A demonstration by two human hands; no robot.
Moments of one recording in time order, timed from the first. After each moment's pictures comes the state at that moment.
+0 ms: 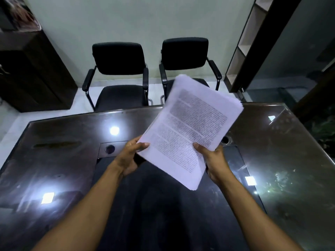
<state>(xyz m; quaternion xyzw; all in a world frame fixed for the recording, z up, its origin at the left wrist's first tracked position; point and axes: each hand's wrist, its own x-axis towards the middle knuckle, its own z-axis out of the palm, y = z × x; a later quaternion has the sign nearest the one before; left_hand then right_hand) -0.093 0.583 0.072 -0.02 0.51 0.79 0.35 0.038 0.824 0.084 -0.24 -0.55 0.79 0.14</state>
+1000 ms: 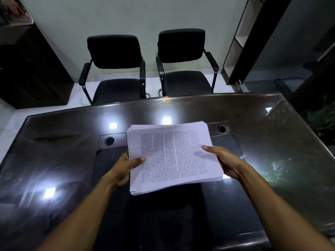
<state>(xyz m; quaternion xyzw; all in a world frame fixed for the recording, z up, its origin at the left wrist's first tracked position) -0.050 0.534 0.025 0.00 0.61 0.70 0.37 0.082 0.877 0.063 -0.32 -0.55 0.75 -0.17</state>
